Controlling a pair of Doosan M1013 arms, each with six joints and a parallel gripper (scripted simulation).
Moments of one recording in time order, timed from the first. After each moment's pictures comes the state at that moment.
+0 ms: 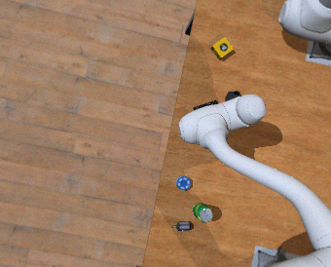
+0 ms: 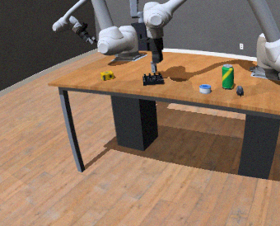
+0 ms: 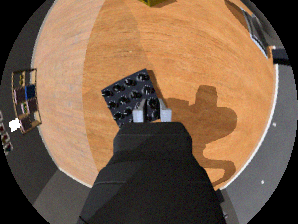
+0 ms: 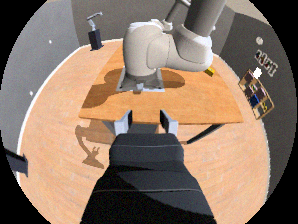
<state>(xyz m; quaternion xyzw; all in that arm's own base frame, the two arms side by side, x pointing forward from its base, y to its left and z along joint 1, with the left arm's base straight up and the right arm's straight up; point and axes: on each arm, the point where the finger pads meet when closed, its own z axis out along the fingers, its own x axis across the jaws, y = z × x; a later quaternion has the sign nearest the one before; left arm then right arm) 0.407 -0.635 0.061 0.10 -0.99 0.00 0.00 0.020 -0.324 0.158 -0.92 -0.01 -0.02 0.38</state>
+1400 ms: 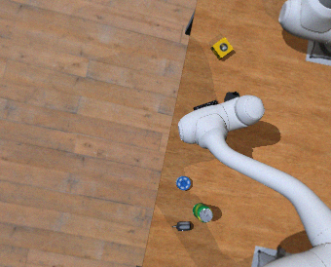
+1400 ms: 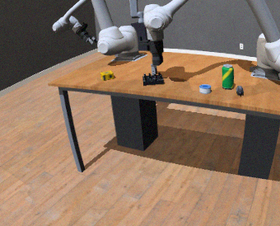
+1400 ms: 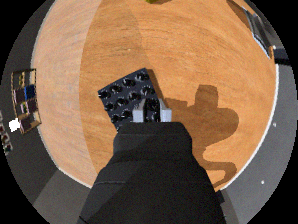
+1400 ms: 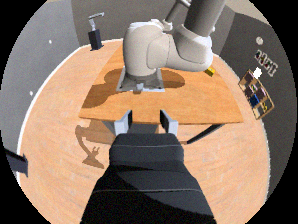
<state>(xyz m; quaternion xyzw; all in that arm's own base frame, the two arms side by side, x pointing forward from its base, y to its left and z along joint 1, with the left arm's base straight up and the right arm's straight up) 0.407 -0.635 0.047 0.10 -0.99 0.00 0.00 0.020 -0.324 0.158 -0.92 -0.01 -0.02 0.38</state>
